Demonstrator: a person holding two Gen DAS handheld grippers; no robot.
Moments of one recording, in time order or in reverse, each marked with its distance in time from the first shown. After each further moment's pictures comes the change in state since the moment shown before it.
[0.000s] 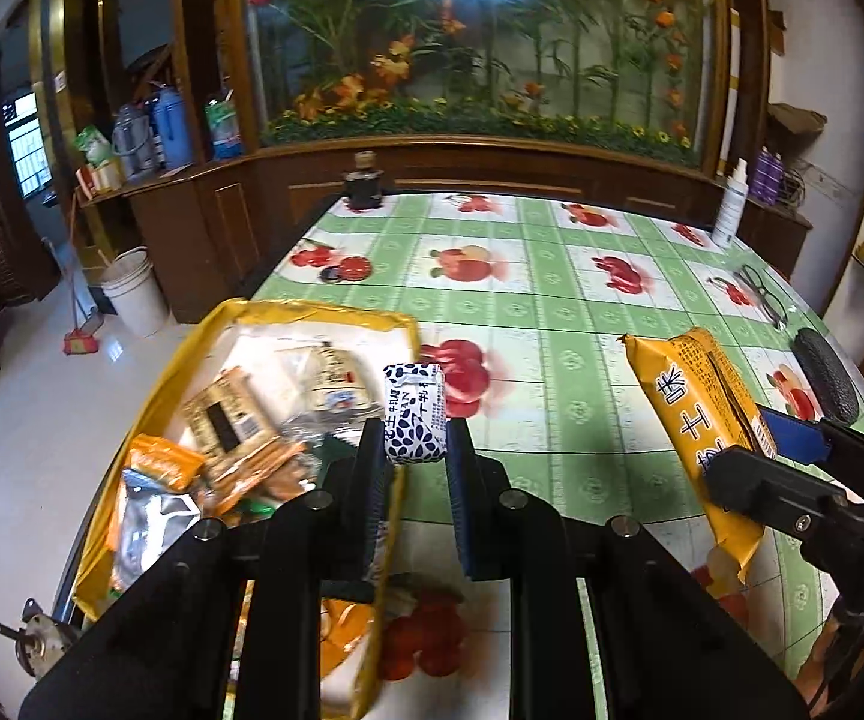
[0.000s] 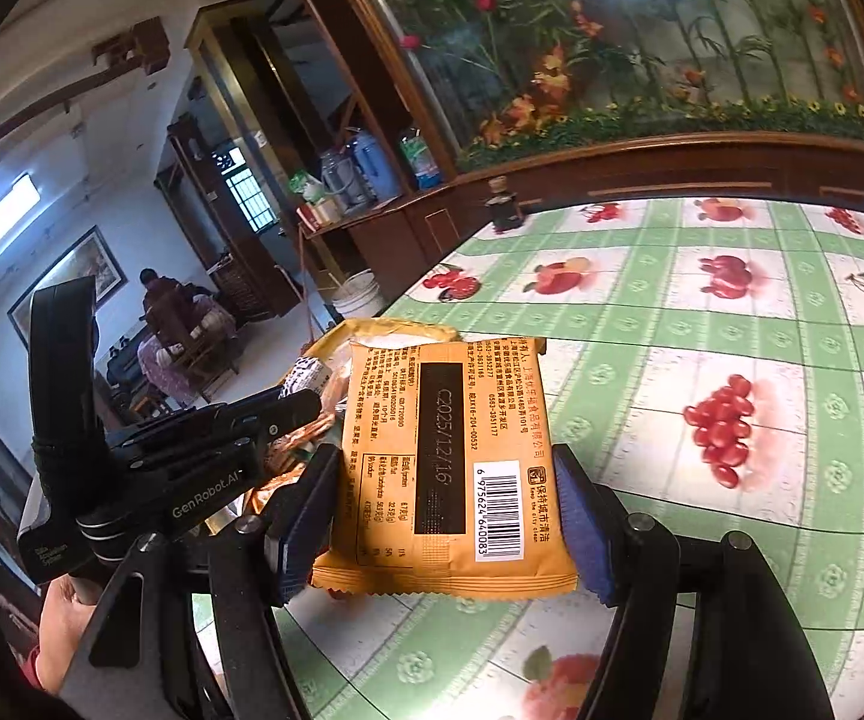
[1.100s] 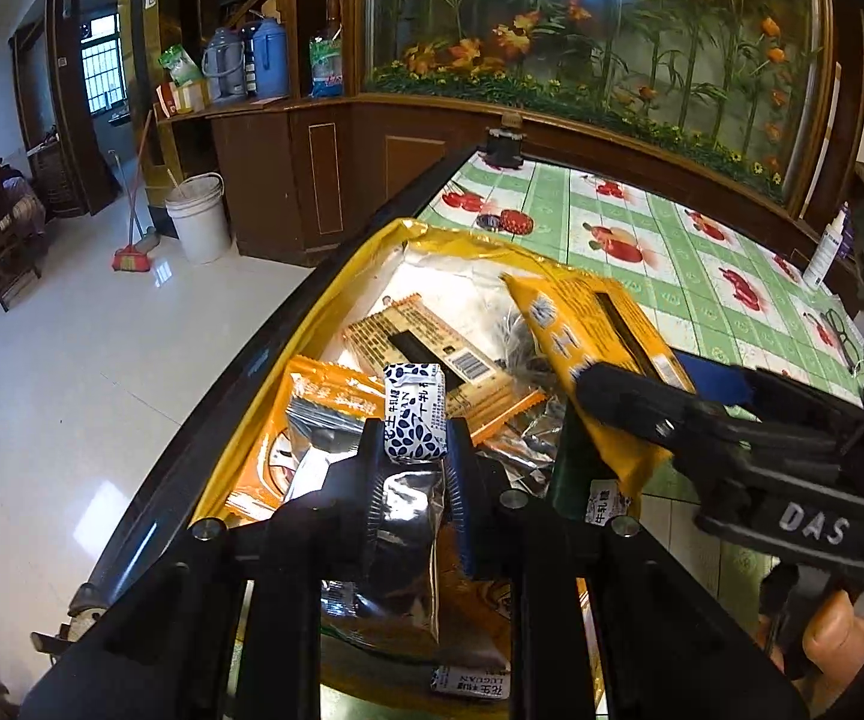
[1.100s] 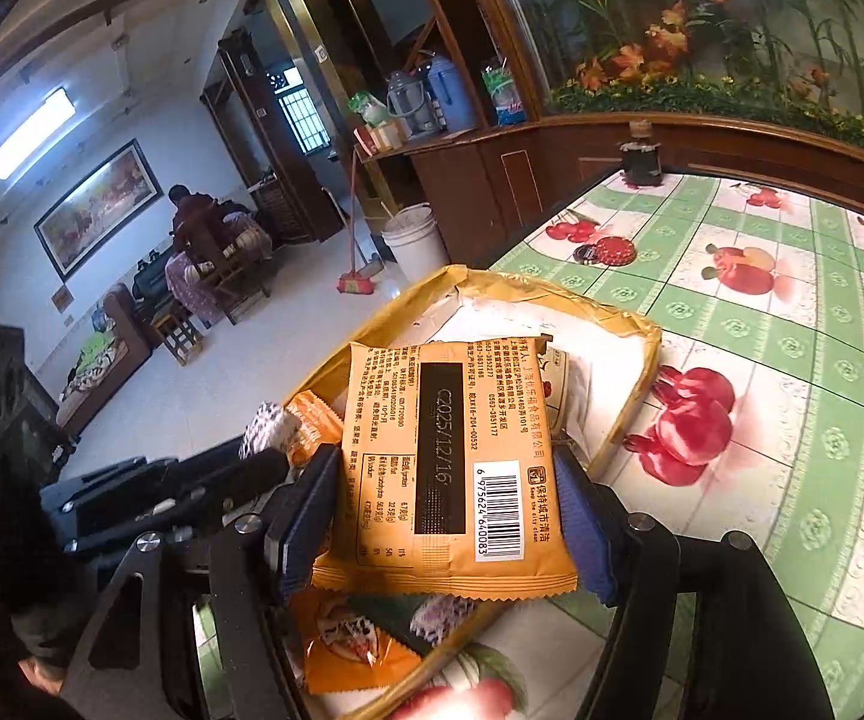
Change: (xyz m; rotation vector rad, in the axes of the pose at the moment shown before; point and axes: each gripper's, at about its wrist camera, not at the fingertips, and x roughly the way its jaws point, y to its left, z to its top) left arm 0.027 0.110 -0.034 -0.175 0.081 0.095; right arm 0.172 0.088 0.024 -0.133 0.166 0.073
